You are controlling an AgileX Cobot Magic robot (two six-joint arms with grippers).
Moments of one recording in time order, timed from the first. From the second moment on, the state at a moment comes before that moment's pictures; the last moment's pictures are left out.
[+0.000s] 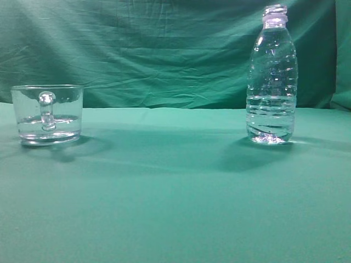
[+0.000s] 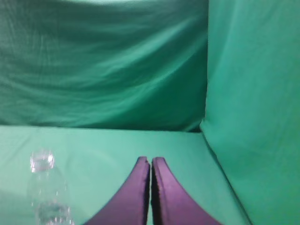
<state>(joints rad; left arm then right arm) 0.13 -0.02 0.02 -0.09 0.36 0.11 0.07 0.30 -0.40 -0.15 0.26 0.10</state>
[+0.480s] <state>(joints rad) 0.13 -0.02 0.02 -0.09 0.36 0.11 0.07 -0.01 -0.05 0.03 0.49 -0.09</state>
